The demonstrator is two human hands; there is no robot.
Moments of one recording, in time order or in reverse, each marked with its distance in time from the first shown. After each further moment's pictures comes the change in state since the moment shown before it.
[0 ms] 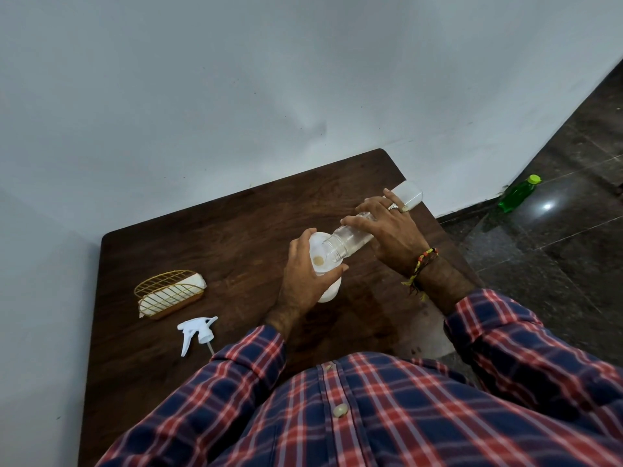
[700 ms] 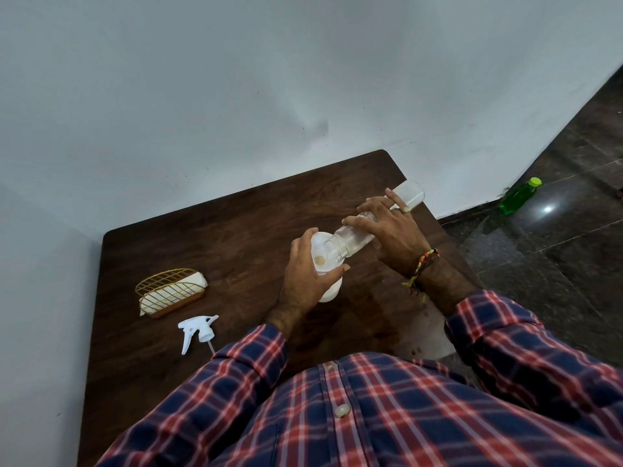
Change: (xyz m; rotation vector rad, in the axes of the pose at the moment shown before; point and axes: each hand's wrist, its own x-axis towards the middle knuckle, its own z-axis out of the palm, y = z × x) left_hand 0.000 -0.001 0.000 -0.010 -0.004 -0.002; right_hand -0.001 0.001 0.003 0.001 0.054 -0.012
